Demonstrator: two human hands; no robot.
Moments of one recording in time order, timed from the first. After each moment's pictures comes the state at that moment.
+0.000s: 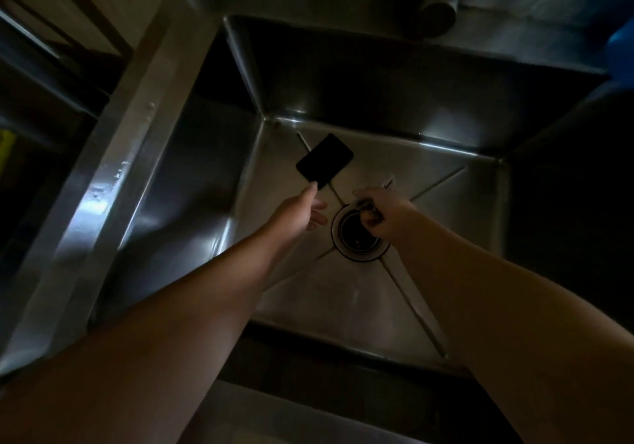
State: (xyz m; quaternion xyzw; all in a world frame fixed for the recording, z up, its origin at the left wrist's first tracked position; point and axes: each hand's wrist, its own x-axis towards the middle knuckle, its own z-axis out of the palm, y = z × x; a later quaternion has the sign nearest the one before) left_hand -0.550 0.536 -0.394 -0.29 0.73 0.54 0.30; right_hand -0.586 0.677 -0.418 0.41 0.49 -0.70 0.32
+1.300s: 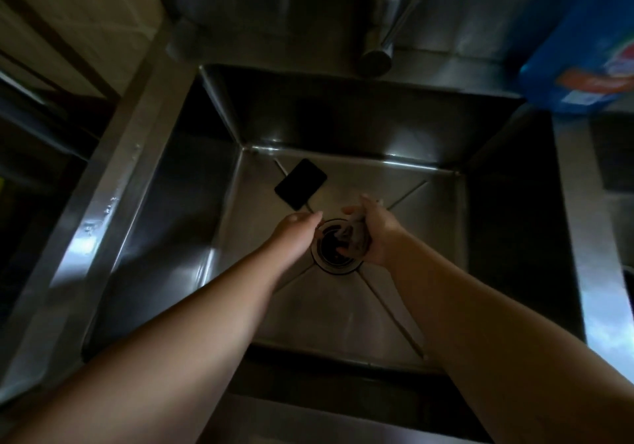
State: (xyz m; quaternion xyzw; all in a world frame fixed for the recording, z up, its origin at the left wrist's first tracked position) left_hand -0.549 0.569 -0.381 -0.27 0.76 0.52 0.28; right_hand -0.564 0.701 -0.383 0.39 0.51 -0.69 0.34
